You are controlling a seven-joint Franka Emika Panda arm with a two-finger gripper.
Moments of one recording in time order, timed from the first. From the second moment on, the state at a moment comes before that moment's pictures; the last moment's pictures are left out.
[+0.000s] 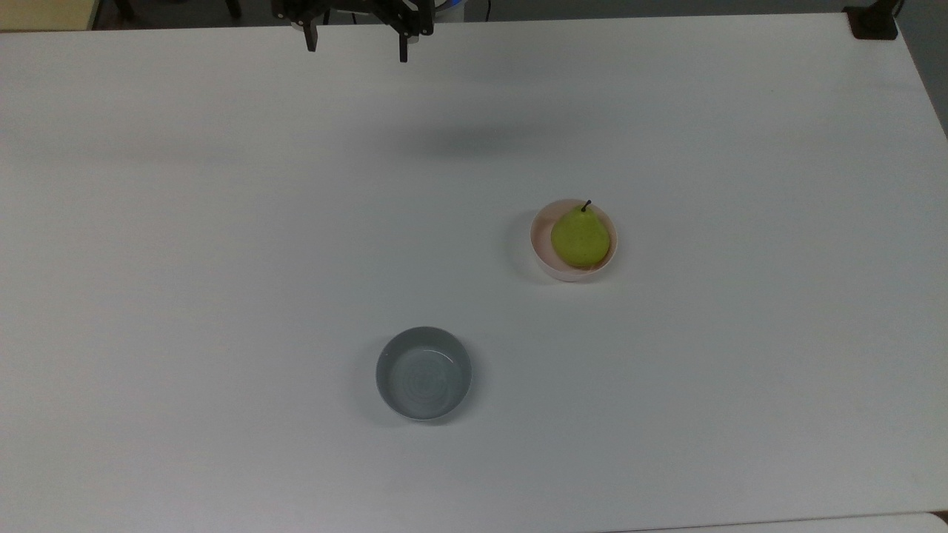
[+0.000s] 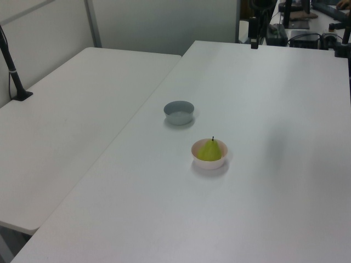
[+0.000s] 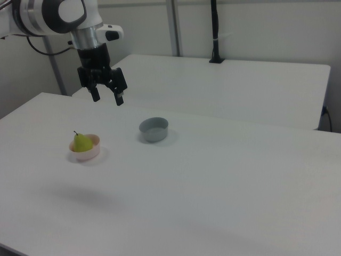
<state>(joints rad) 0.06 0.05 -0.03 -1.57 -0.08 1.61 0.07</state>
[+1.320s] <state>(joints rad) 0.16 0.06 -0.02 -1.56 -0.06 1.61 0.07</state>
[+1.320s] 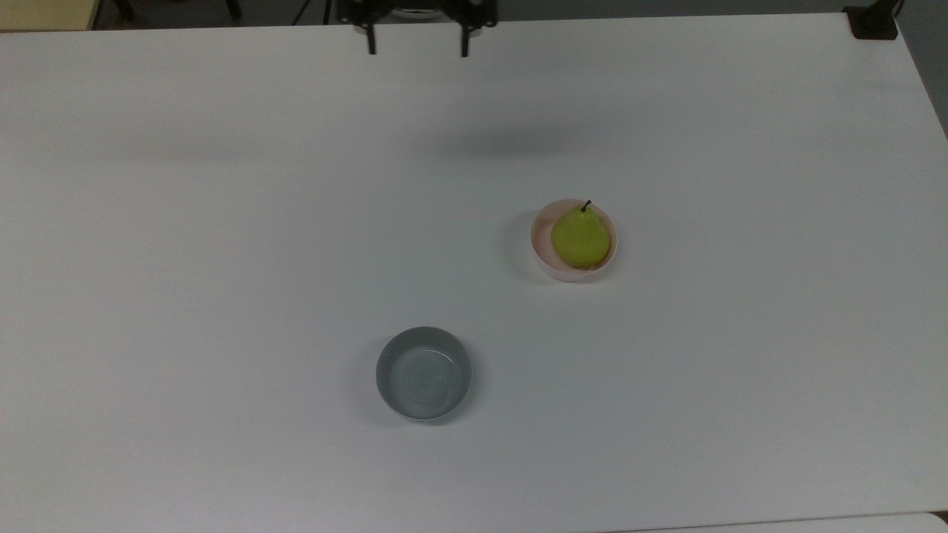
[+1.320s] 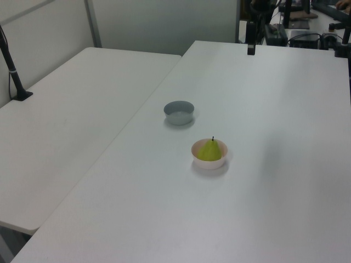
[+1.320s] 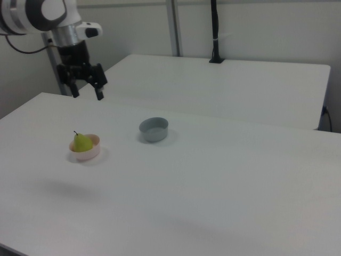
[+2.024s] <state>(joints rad) 0.36 0.24 0.00 -1.56 -0.03 1.79 0.13</state>
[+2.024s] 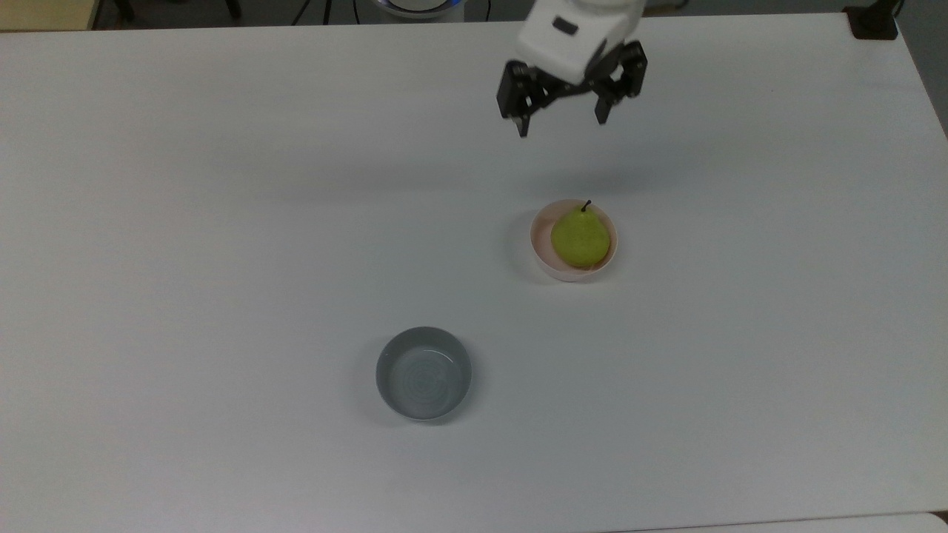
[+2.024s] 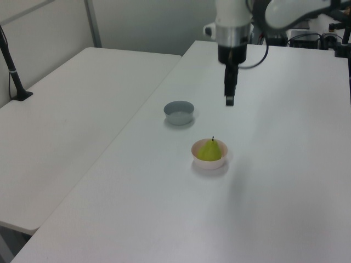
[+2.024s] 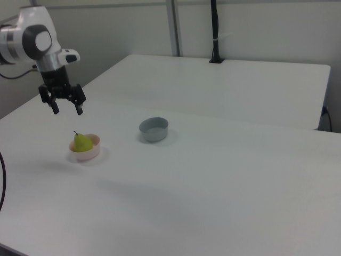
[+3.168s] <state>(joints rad) 0.40 0.47 0.00 -1.55 -0.04 2.00 0.13</state>
